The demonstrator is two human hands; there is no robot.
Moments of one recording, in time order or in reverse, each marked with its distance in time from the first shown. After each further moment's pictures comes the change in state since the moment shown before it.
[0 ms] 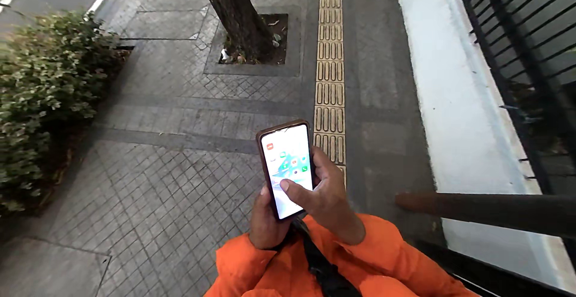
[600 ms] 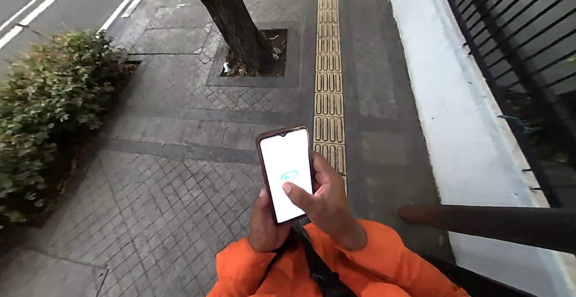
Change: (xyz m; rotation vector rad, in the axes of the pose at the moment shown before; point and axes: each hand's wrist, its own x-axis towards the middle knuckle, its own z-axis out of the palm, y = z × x) left_hand 0.025 -0.014 0.012 -0.041 -0.053 -0.007; right_hand 0.015 -0.011 -0.024 0.019 0.006 -0.029
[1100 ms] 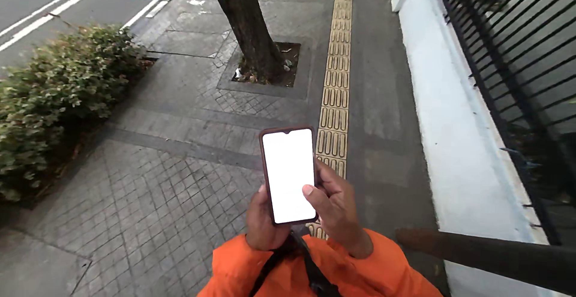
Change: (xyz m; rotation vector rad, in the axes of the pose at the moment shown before) left_hand 0.005 0.013 0.006 -0.064 -0.044 -0.004; right_hand 0.004 -0.001 -0.007 0.046 -0.180 -0.237
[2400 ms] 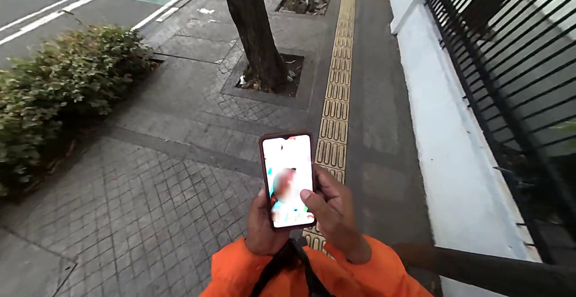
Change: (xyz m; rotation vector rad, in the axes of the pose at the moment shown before) left_hand -0.013 0.017 -0.005 -0.034 0.011 0.050; right_hand 0.002 -0.005 0.027 0.017 -0.047 0.000
